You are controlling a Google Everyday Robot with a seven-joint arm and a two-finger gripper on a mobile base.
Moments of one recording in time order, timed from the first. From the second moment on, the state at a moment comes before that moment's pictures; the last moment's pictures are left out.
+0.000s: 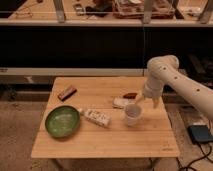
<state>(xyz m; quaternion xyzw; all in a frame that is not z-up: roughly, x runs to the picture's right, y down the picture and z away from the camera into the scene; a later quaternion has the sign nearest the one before) 0.227 0.085 0.773 -0.26 -0.26 -0.58 0.73</state>
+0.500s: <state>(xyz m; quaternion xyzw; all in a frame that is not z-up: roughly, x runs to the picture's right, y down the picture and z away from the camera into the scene) 0.213 0.108 0.782 -0.25 -0.29 -0.59 0.71</state>
